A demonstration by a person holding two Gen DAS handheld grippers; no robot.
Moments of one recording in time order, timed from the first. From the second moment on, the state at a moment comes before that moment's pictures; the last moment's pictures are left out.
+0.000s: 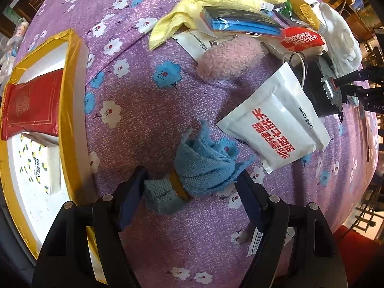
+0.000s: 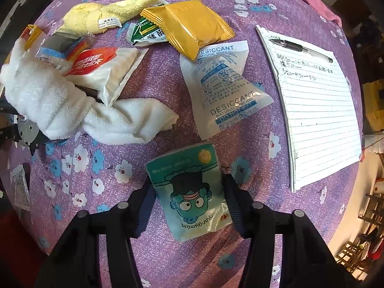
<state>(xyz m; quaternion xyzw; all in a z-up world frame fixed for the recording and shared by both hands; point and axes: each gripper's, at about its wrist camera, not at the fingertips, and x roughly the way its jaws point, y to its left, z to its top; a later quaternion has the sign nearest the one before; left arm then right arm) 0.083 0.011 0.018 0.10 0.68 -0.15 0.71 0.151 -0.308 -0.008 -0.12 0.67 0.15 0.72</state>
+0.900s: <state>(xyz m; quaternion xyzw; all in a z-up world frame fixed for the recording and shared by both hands) 0.073 0.023 0.029 0.05 0.66 -0.16 0.73 0.048 -0.220 0.059 -0.08 0.64 0.25 0.72</state>
